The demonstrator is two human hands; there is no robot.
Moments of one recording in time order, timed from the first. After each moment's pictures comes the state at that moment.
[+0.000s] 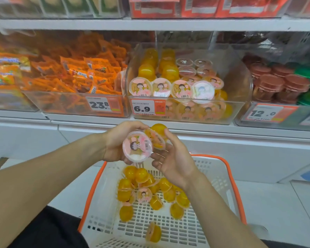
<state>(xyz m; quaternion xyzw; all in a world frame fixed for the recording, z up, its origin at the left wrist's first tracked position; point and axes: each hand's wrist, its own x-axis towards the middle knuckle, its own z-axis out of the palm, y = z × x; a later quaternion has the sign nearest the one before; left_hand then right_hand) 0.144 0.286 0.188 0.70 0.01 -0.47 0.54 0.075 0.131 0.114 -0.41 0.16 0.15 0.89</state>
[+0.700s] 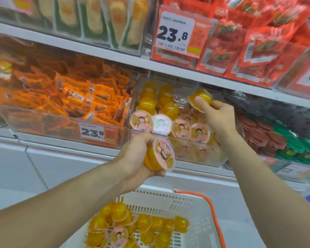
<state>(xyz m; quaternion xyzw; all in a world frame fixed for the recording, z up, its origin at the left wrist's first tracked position) 0.152 0.255 0.224 0.52 0.00 -0.33 0.79 0.203 0.019 0.249 -0.80 0.17 -0.27 0.50</state>
